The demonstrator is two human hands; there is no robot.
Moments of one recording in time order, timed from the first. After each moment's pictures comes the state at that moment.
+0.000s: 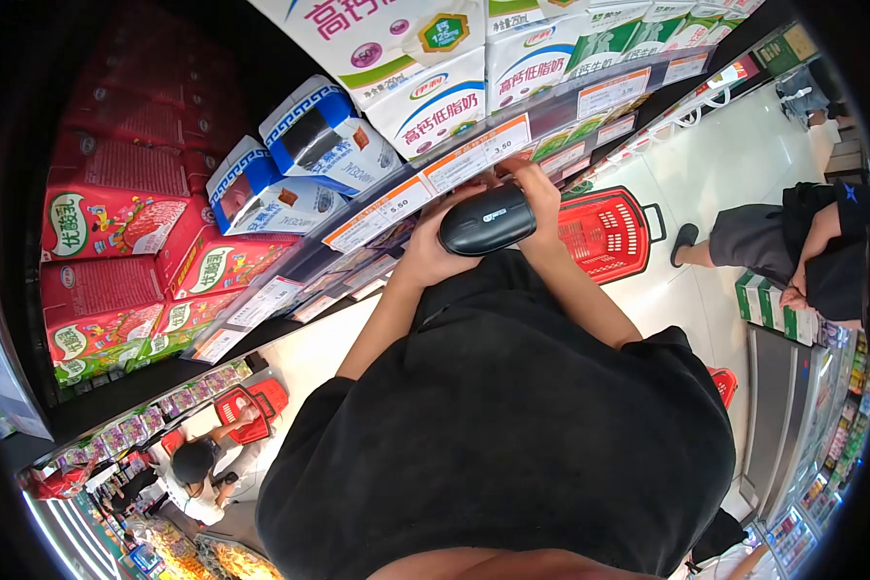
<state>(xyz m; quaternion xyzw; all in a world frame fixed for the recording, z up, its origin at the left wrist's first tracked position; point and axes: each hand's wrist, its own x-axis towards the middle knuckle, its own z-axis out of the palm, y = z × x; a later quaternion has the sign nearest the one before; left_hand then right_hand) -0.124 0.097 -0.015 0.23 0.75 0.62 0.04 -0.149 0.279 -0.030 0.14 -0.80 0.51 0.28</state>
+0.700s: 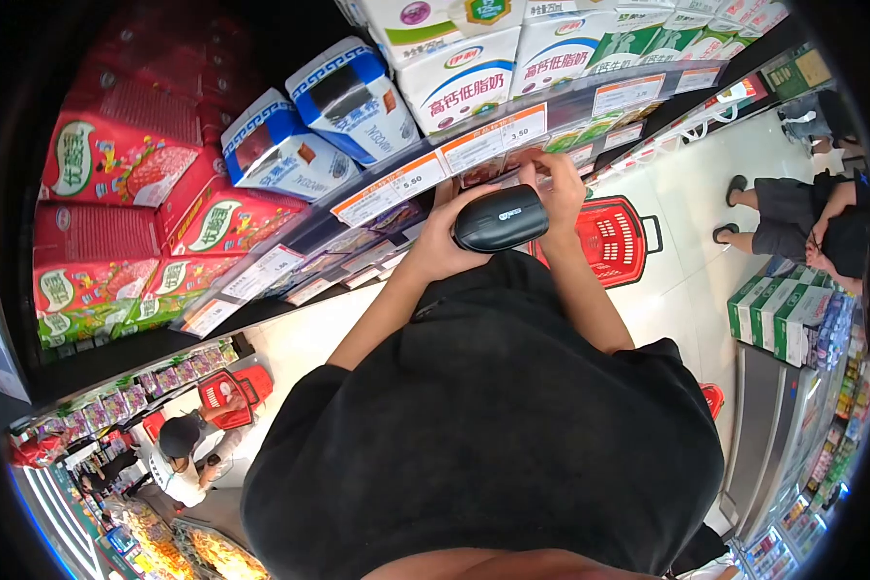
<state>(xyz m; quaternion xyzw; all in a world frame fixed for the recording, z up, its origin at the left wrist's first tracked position) -0.113 0.104 -0.010 0.24 0.76 0.60 0.00 -0.159 0.287 -0.043 0.10 -0.79 0.46 0.38</state>
